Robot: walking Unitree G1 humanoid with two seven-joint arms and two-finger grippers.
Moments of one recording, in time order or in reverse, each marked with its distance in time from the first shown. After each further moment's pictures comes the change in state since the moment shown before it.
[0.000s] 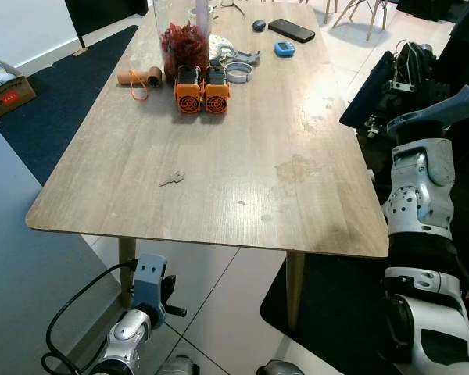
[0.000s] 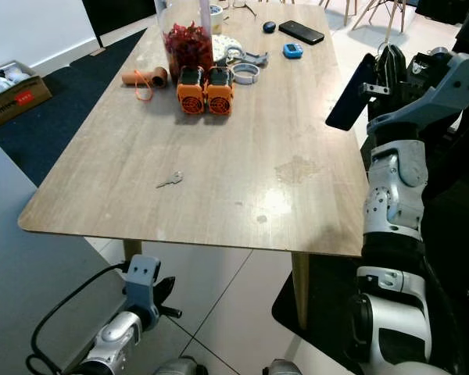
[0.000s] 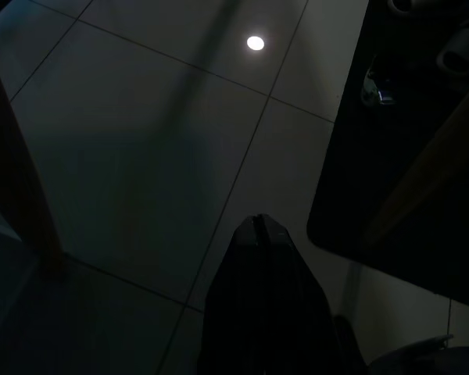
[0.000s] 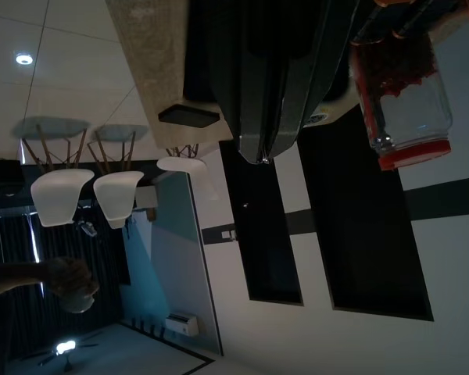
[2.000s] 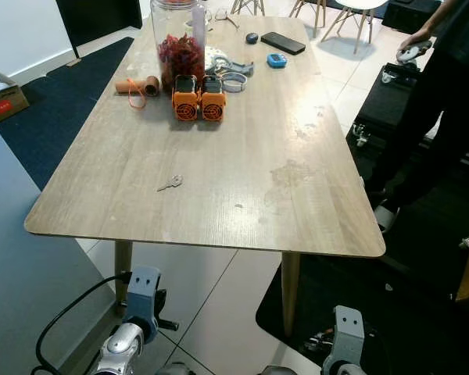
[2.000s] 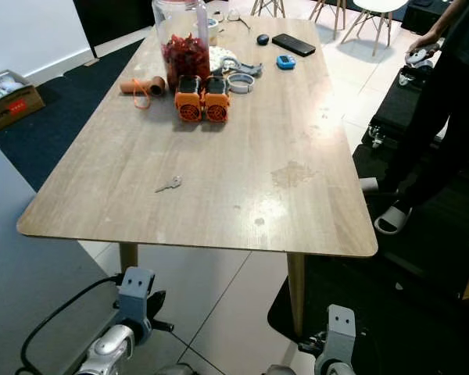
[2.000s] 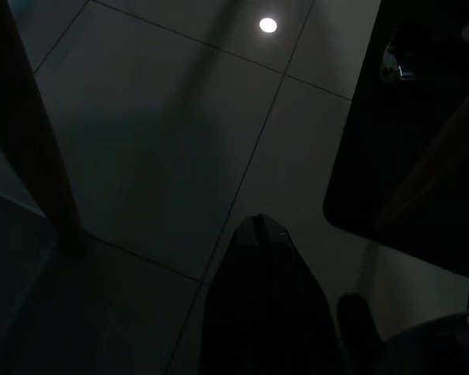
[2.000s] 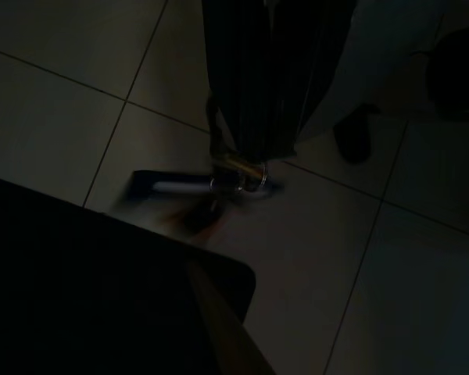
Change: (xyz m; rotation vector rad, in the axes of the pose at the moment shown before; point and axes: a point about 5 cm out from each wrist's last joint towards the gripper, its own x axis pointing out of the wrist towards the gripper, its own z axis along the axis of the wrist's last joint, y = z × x) left arm -0.013 0.008 -0.022 0.017 0.083 0.061; right arm -0.373 -0.027 -0.175 -0.046 1.511 -0.358
